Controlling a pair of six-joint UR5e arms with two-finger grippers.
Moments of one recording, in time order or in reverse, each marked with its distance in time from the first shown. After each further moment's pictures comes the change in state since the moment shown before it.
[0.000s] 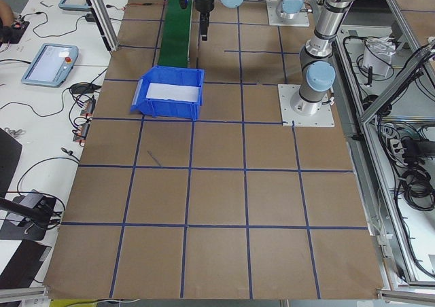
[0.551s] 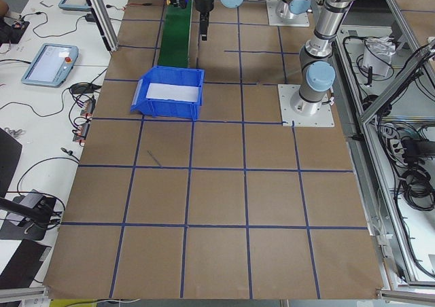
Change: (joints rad) left arm 0.001 -0.002 0.002 0.002 -0.004 0.000; right arm 0.254 0.005 0.096 -0.026 0.035 0.353
